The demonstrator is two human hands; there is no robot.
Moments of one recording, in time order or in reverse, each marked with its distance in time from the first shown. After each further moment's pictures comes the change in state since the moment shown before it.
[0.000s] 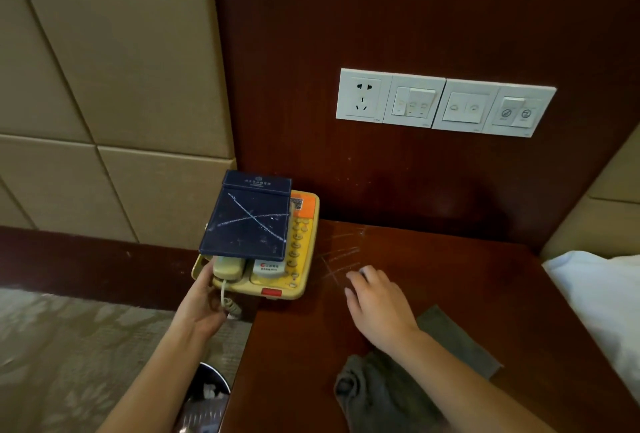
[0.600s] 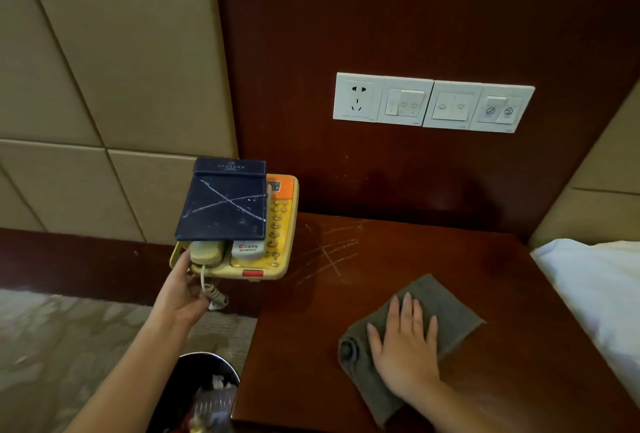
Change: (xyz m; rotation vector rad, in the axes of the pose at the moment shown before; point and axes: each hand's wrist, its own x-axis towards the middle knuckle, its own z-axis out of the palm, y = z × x) left_hand -0.037 0.036 -0.010 -0.016 0.086 0.127; right_hand -0.076 -0.009 0.012 -0.037 -0.321 0.496
